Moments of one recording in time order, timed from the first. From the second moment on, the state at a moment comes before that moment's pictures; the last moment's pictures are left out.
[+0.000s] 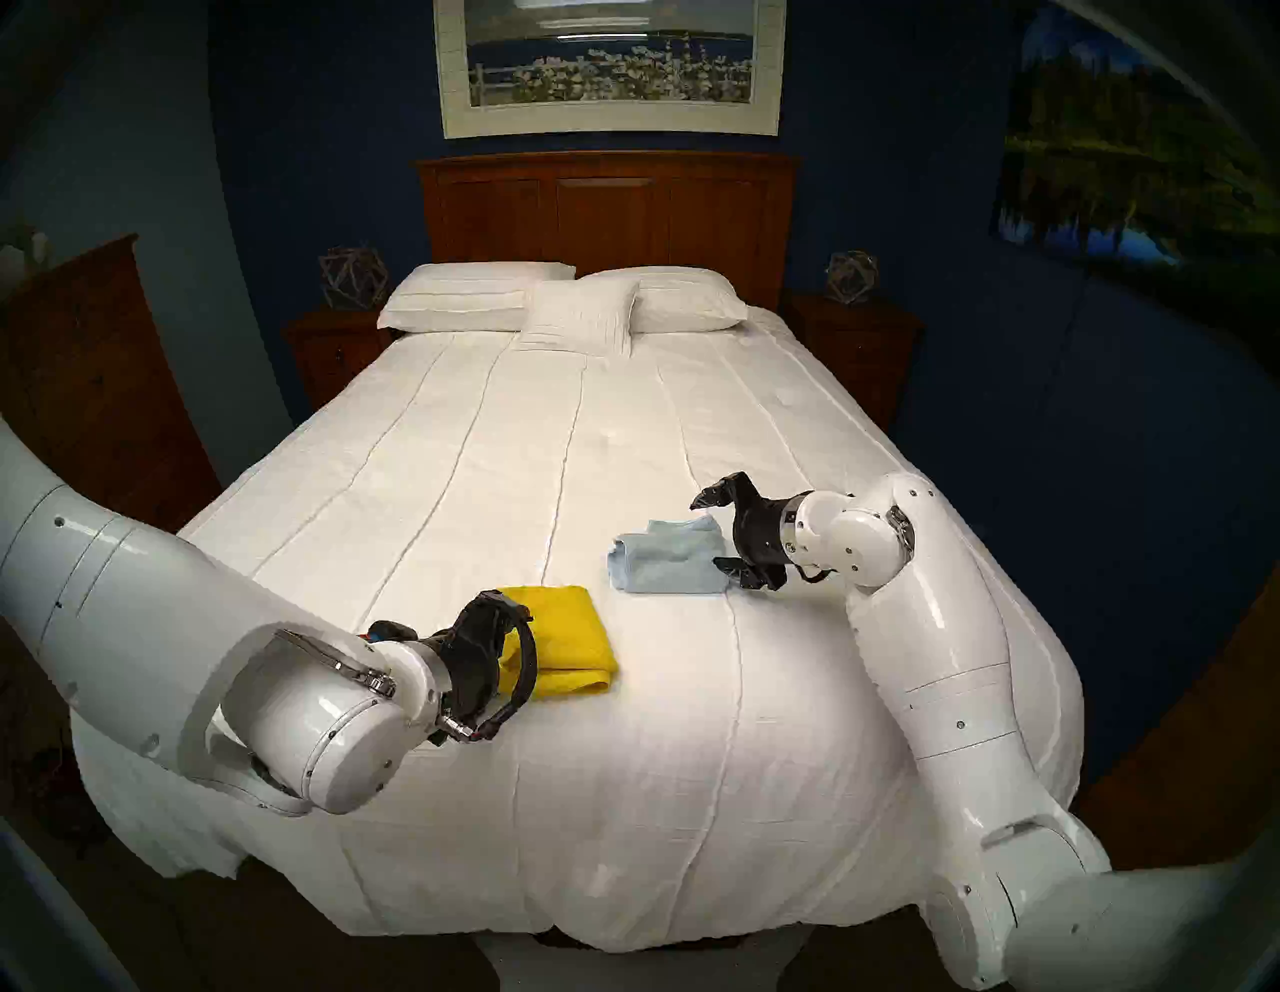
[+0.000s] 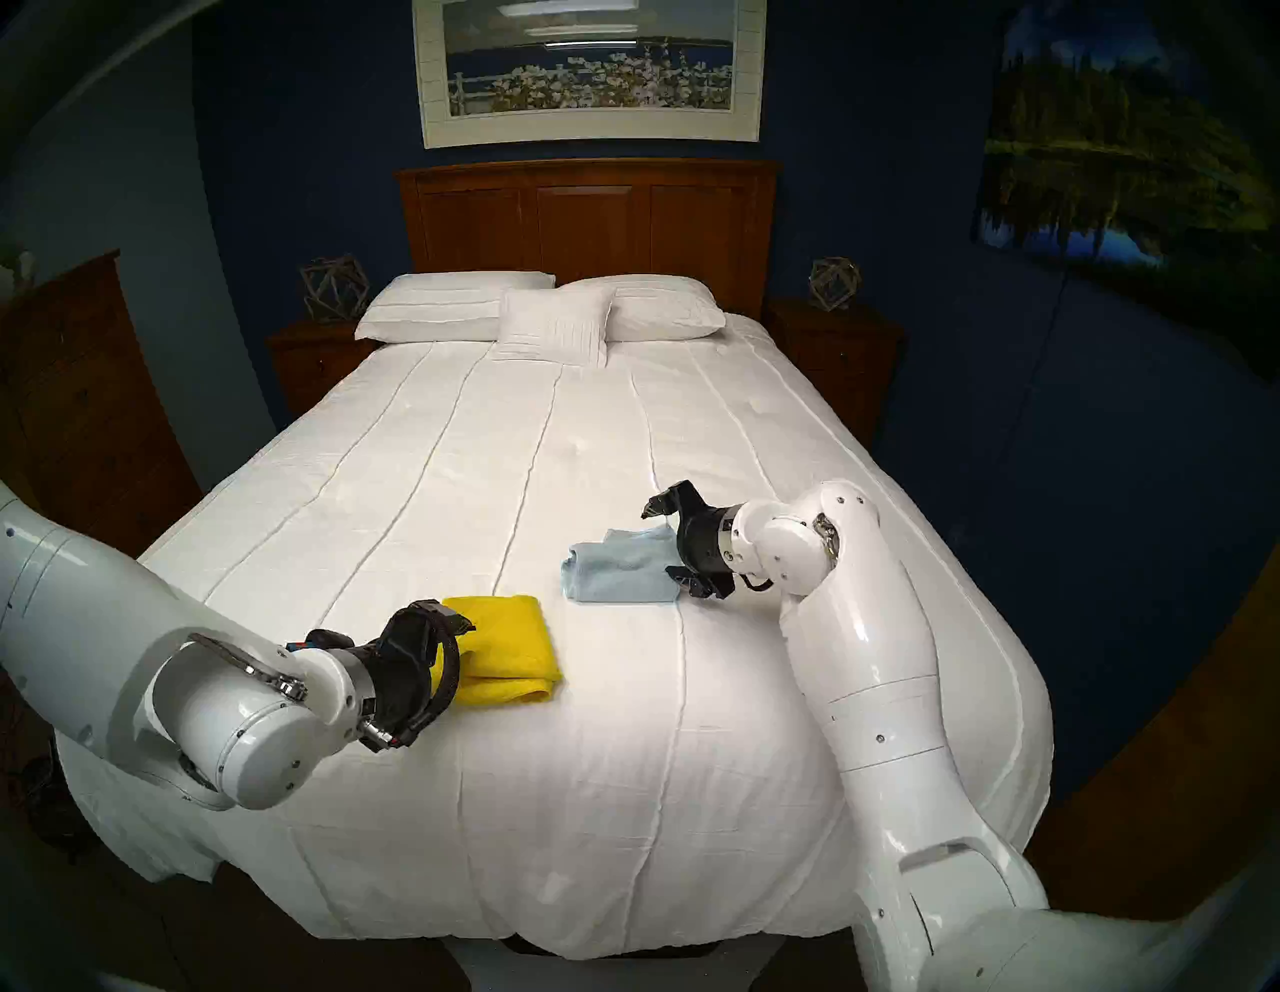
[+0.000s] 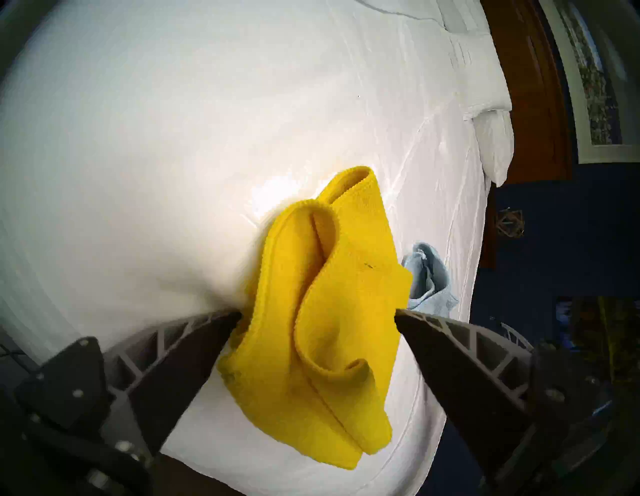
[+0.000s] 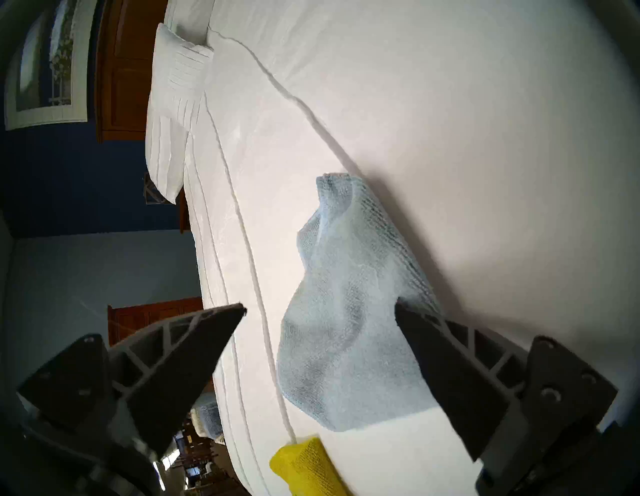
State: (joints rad) left arm -0.56 -0.71 1.30 -2.30 2.78 -0.68 -0.37; right arm -1.13 -1.41 1.43 -1.55 1.92 0.57 -0.98
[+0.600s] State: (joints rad) left arm -0.58 -0.72 1.27 -2.28 2.78 -0.64 -0.34; right arm -1.13 -1.41 1.45 -1.54 1.91 0.57 -0.97
